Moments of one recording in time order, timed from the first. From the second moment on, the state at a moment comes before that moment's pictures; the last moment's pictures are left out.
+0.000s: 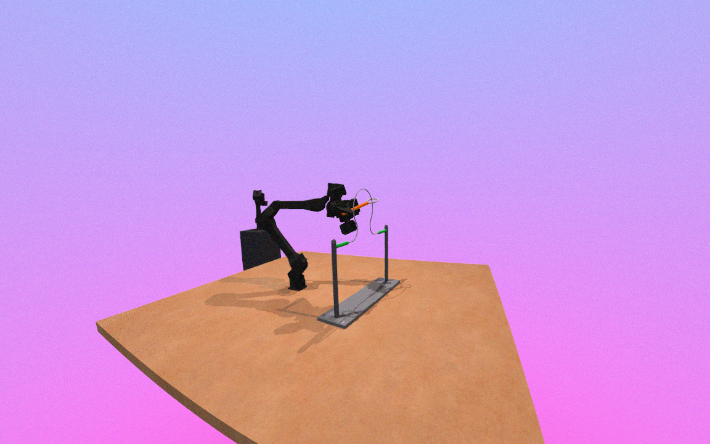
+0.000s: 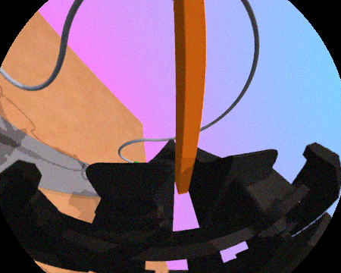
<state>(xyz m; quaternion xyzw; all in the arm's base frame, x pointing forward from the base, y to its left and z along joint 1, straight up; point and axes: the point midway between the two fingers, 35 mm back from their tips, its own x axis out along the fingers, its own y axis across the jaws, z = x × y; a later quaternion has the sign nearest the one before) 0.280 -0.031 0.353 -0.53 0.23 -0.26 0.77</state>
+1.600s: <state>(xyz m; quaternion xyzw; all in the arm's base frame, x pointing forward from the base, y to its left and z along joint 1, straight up) 0.279 -0.032 0.378 -0.76 0.17 -0.30 0.55</state>
